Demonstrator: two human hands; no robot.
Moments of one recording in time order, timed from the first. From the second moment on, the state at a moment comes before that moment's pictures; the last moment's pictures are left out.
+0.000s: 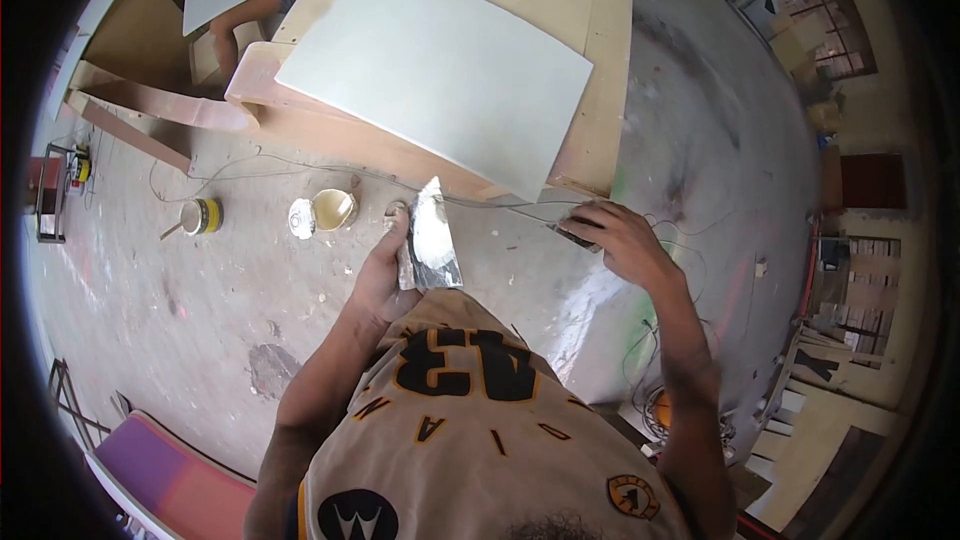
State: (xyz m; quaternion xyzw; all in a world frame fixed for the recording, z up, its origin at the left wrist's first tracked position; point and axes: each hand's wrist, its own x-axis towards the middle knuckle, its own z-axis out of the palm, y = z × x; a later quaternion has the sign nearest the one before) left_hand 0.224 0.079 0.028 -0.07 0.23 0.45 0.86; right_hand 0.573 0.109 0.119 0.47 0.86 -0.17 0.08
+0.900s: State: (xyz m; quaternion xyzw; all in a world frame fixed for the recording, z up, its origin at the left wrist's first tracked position) left_hand 0.261 0.098 0.075 0.81 0.21 0.48 0.27; right_hand 0.475 0.051 0.101 0.31 -0.04 -0.82 -0.49
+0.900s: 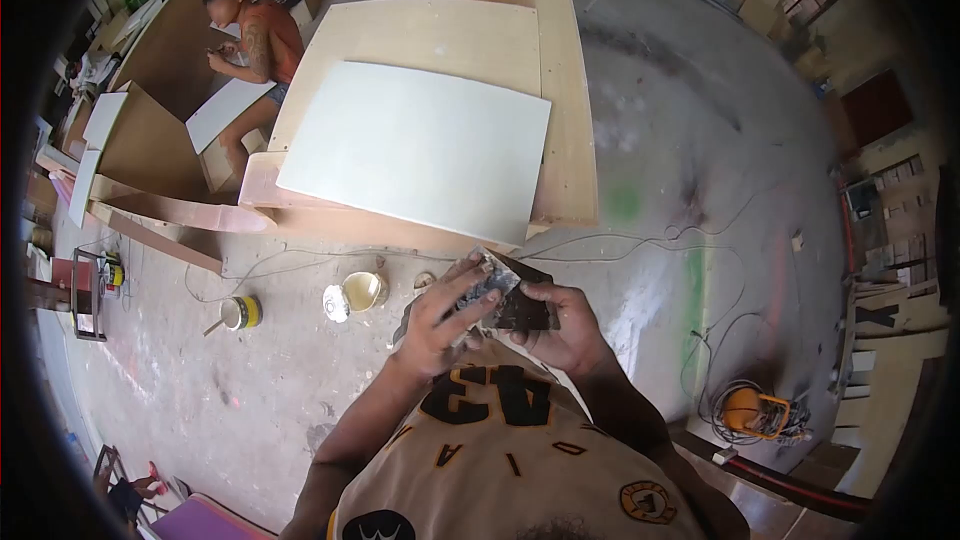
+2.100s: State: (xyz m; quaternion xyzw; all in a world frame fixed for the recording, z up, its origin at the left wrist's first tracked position) left_hand 0.206 0.142 0.011 0.48 0.39 0.38 0.69; right_hand 0.595 0.323 0.061 0.68 0.73 -0.03 -0.08
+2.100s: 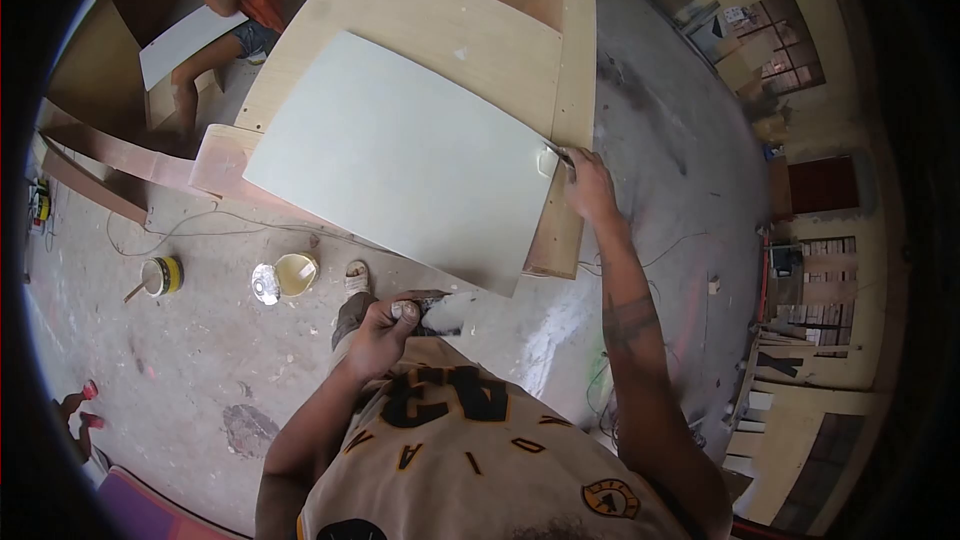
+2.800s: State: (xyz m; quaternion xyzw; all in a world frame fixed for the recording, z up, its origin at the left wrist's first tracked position) left_hand 0.212 0.144 -0.021 0.13 0.28 0.30 0.90; right_hand 0.577 0.344 0.051 0.71 0.70 0.00 -0.03
